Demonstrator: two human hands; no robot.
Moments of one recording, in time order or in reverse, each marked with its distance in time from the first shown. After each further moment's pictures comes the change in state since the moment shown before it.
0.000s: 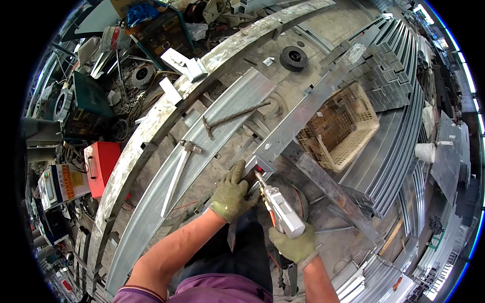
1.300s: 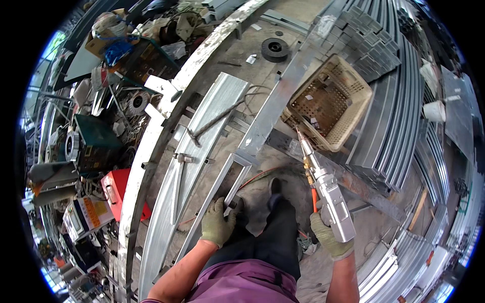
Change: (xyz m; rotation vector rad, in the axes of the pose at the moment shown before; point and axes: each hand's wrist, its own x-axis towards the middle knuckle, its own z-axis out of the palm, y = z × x) left_hand -0.075 0.048 -0.006 0.084 -0.147 -0.448; right_hand -0.019 0.064 -0.114 0.214 0.279 -0.084
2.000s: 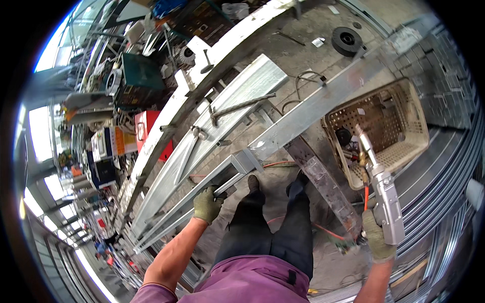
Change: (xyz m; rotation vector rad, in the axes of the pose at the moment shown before) left_hand 0.015 0.015 0.042 0.209 0.110 -0.420; right_hand 0.244 0.043 -0.129 0.063 -0.304 0.027
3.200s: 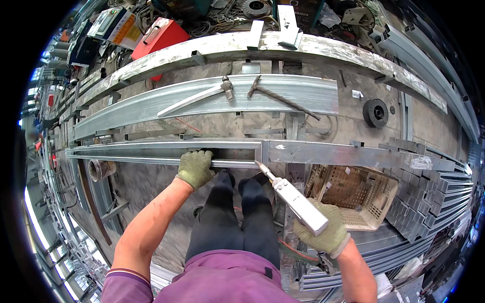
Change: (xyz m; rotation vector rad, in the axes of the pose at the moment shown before) left_hand 0.005 0.020 -0.003 0.030 -0.068 -0.164; right_hand 0.077 -0.136 0.156 -0.677 -1.122 -0.614
